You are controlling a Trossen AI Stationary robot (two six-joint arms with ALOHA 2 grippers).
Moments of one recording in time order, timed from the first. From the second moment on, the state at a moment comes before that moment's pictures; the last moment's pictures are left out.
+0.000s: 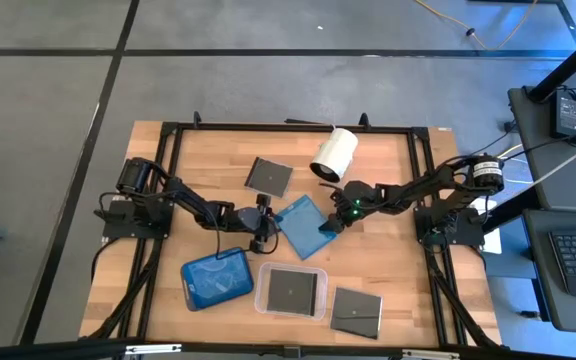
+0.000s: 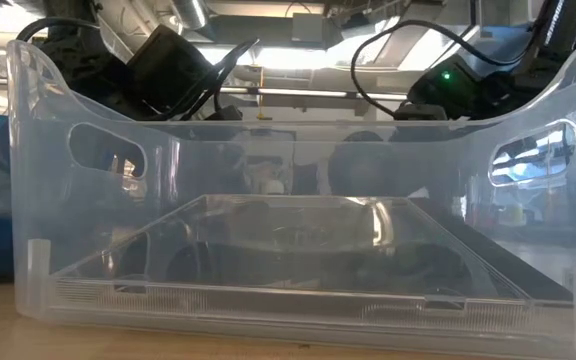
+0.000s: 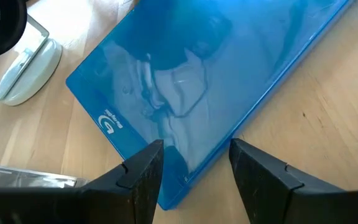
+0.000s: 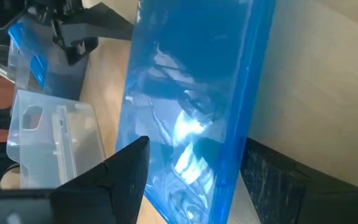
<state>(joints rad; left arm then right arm) -0.09 1.83 0.59 0.60 -0.27 0.34 -0.12 1.65 0.43 0.54 -0.34 0.91</state>
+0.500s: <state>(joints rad) -0.10 1.83 0.59 0.60 -0.30 0.37 -0.12 1.65 0.43 0.54 -0.40 0.85</state>
